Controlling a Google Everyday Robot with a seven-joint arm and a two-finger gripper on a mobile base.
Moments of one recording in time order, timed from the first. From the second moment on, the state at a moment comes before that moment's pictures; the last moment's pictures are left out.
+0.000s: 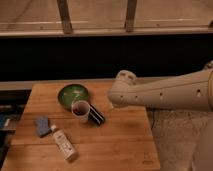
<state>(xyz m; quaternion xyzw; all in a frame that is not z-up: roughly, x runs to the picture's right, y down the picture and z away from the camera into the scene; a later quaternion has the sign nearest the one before) 0.064 0.077 0.748 -0.11 0.12 0.59 0.79</state>
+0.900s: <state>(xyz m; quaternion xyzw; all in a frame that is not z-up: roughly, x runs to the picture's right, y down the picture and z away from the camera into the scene) -0.164 0.087 0.668 -0.16 0.00 0.44 0.88</state>
